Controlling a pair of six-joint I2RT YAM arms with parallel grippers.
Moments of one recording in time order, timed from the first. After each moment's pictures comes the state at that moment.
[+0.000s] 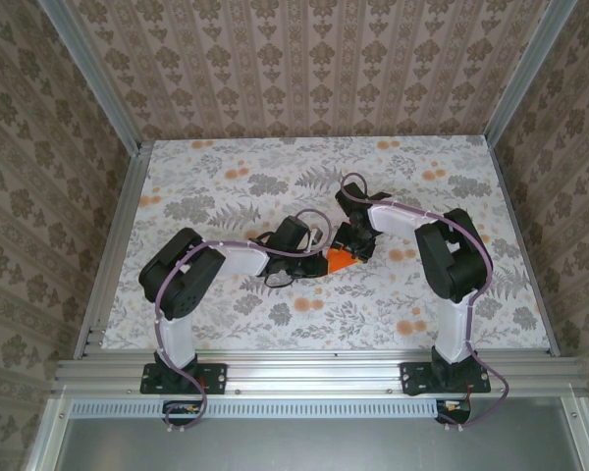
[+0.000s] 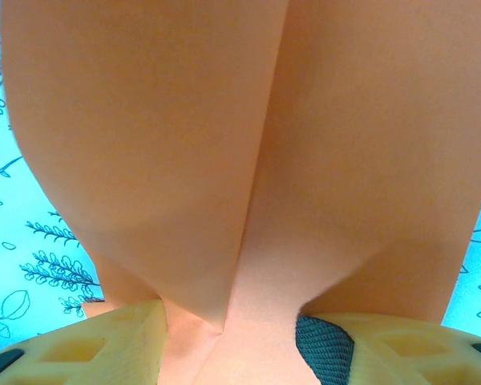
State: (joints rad) left arm -0.80 1.89 0.94 0.06 0.46 -0.68; right arm 0.43 1.98 1.28 -0.74 -0.09 0.90
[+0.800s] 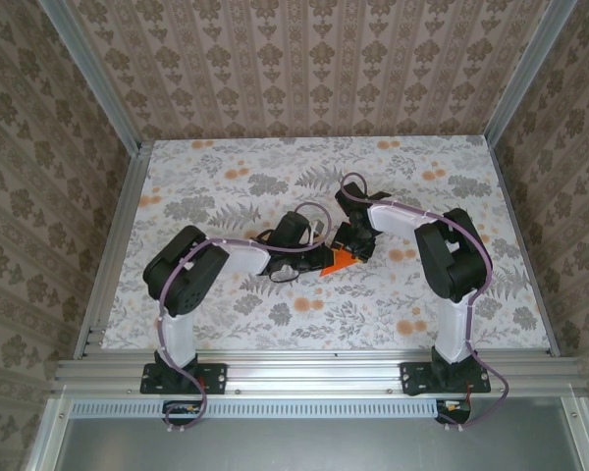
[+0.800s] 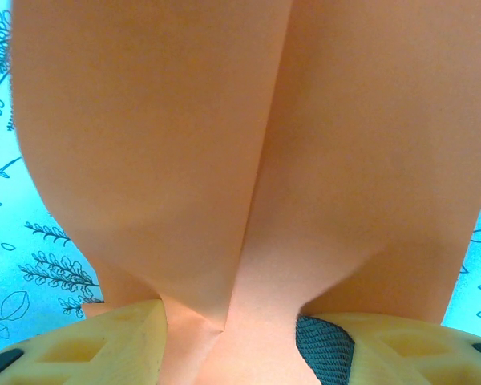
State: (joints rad) left arm -0.79 1.93 0.96 0.21 0.49 -0.82; right arm 0.43 1.99 1.29 -0.74 -0.09 0.90
